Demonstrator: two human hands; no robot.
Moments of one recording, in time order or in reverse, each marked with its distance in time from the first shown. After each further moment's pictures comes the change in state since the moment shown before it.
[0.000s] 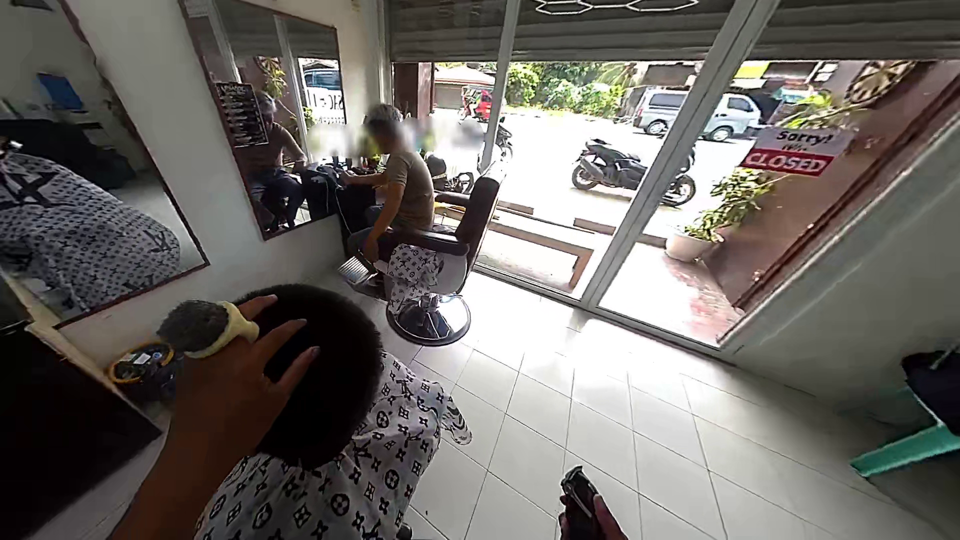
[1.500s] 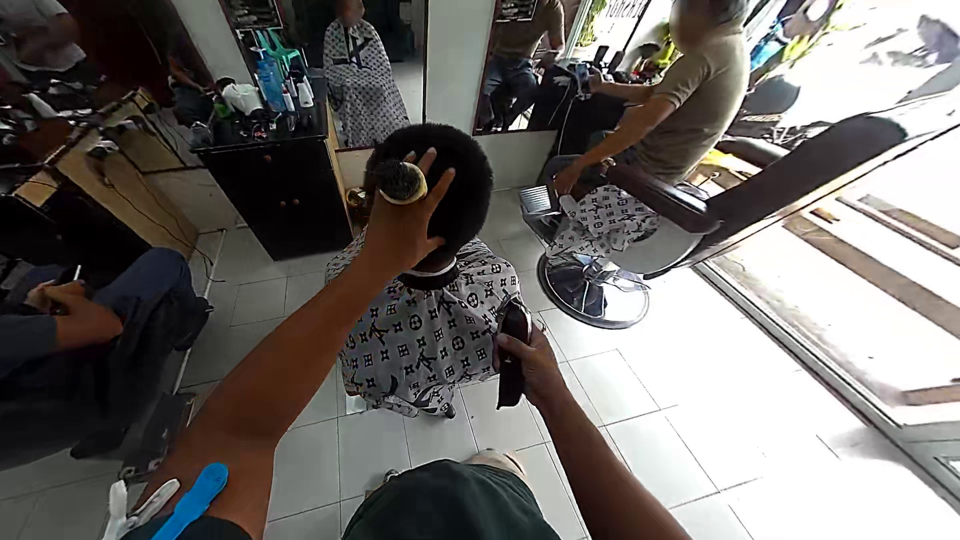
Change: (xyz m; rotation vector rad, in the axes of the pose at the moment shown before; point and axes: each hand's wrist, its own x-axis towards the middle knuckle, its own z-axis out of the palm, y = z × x) left_hand -0.025 0.053 0.035 0.380 -0.165 -0.265; right_hand 0.104 -0.022 0.176 -0.289 -0.934 0.125
